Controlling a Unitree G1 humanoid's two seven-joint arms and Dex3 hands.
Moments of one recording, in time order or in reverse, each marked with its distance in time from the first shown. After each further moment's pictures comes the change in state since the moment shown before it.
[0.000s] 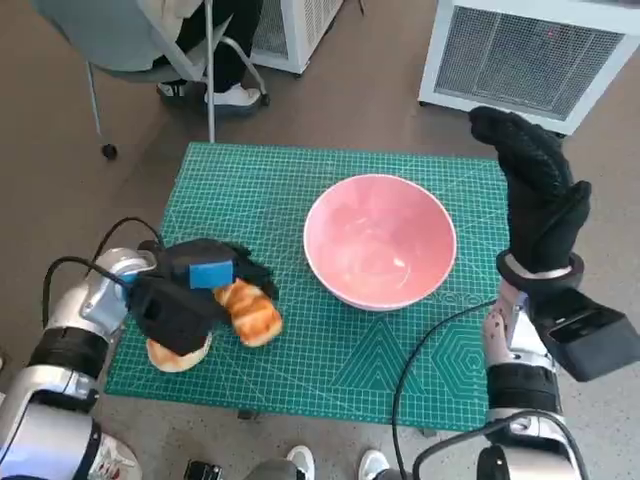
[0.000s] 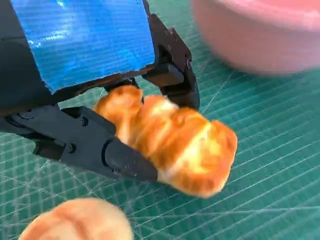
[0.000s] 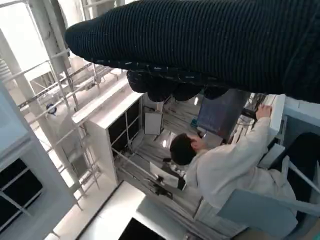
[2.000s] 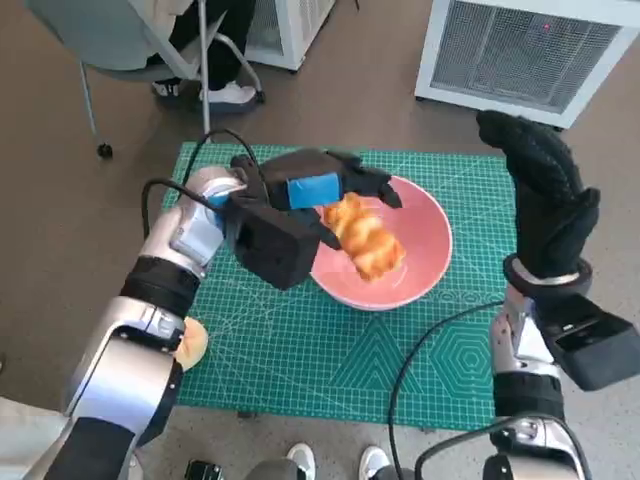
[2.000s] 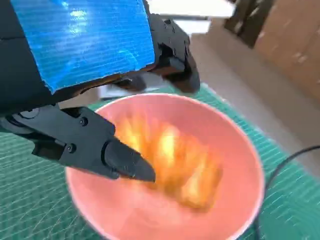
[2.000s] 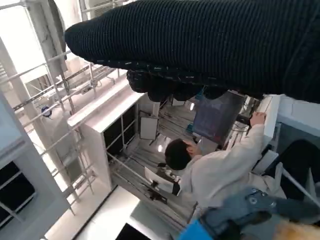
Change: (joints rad) left arm -0.356 -0.319 -0.030 0.101 0.152 0.182 0.174; right arm 0.049 -0.018 0.012 -0.085 -0.023 0.031 -0.046
